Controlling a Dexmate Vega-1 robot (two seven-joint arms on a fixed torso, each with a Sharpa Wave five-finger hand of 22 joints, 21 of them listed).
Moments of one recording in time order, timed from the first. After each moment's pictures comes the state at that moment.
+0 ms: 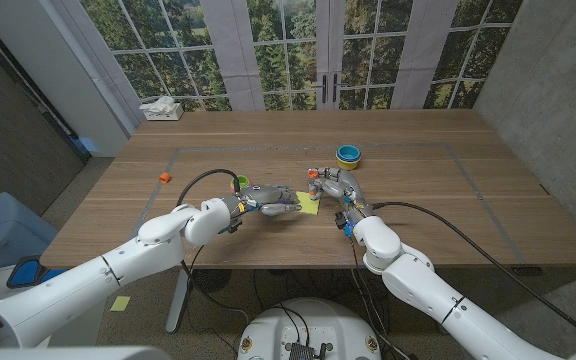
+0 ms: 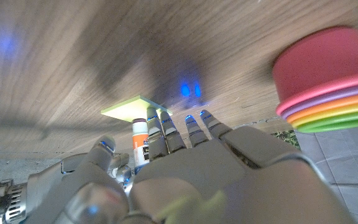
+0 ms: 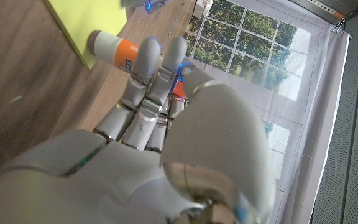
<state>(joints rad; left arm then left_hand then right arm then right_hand) 0.90 0.90 0.67 -1.91 0.59 0.05 -0.14 0.00 0.06 0.53 0.06 0.19 0.40 -0.07 0.19 0.16 0.24 -0.18 0.20 0.17 0.04 -0.04 0.18 0.17 -0.03 0.00 0.18 0.17 -1.08 -0.46 -0.59 -1.80 0.34 0.04 -0.37 1.38 0.10 0.52 -0.17 0.17 0.80 0.12 0.41 0.32 0.84 0.06 0.28 0.58 1.16 -0.21 0.51 0.54 0.90 -0.12 1.32 0.18</state>
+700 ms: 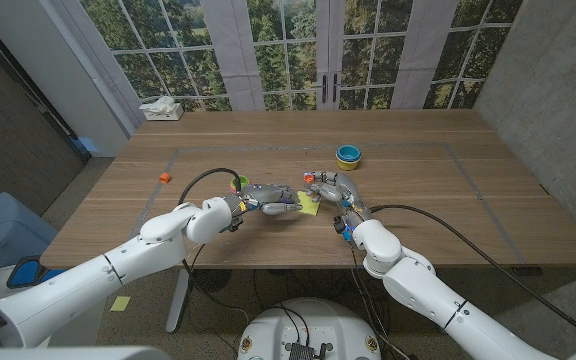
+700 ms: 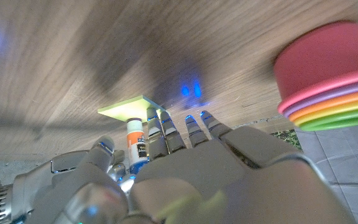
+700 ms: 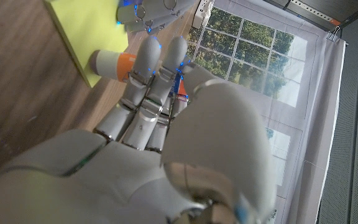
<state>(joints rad) 0.89 0.90 0.68 -1.91 0.60 0.06 -0.14 0.00 0.06 0.53 0.06 0.19 0.40 -0.07 0.19 0.17 0.24 -0.18 0.20 0.17 0.04 -0.04 0.18 0.17 -0.04 0.00 0.18 0.17 -1.09 -0.48 -0.60 -1.82 0.36 0.00 -0.34 1.38 0.10 0.52 -0.17 0.16 0.84 0.08 0.40 0.31 0.86 0.04 0.26 0.58 1.17 -0.22 0.51 0.55 0.91 -0.12 1.32 0.18</state>
